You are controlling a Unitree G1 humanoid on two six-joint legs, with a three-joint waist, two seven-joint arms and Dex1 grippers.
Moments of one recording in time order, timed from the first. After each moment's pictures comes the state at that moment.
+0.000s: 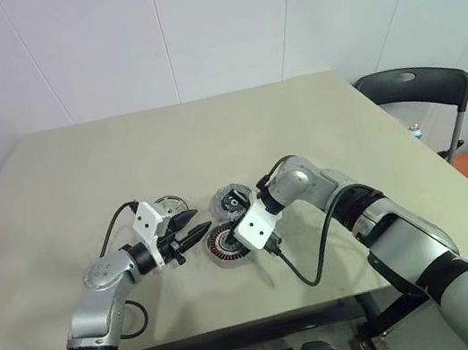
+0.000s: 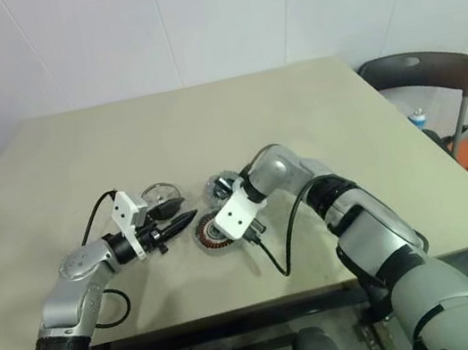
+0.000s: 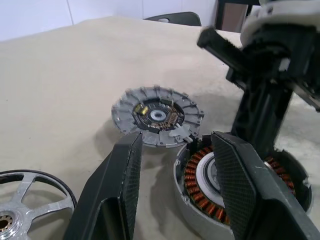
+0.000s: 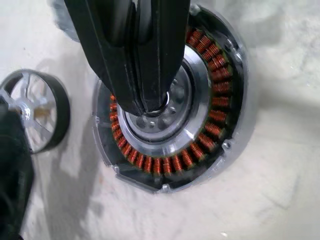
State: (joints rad) left arm -0.17 0.45 -0.01 0.00 -0.35 0.22 -0.87; right arm -1.00 -0.30 0.61 0.91 -0.33 -0.78 1.19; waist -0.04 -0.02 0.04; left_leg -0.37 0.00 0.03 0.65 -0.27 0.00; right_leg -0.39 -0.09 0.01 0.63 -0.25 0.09
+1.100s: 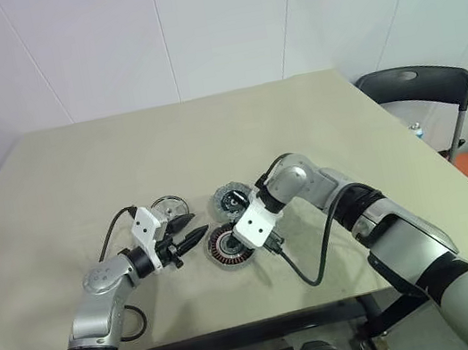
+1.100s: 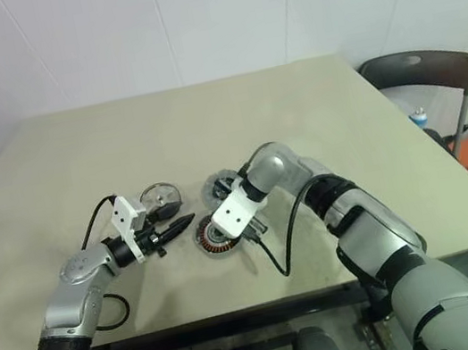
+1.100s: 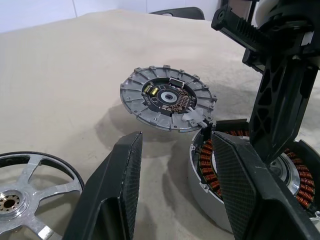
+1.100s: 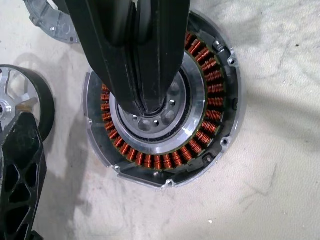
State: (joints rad) left arm -0.17 0.45 -0.01 0.09 -0.34 0.14 -0.89; right arm -0.98 -0.29 0.61 0.85 -0.27 -0.72 1.27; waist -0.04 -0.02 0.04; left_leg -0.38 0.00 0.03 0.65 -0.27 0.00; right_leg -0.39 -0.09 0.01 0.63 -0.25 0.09
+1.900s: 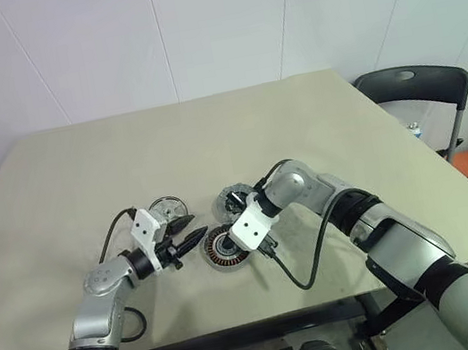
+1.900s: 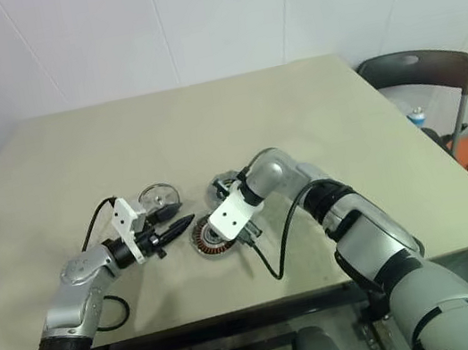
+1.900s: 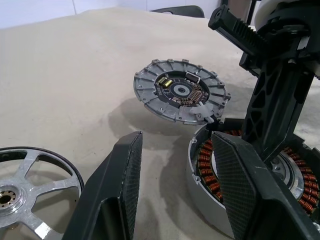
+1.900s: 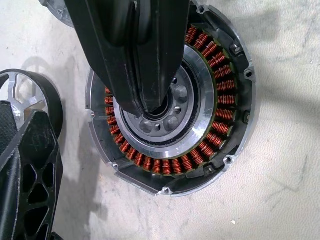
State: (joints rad) left arm -0.17 0.44 -0.01 0.11 -0.33 0.12 -0.89; right arm -0.96 -0.27 0.61 0.87 -0.30 -0.72 1.18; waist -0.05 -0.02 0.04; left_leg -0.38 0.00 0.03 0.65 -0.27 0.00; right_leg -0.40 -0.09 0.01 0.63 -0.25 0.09
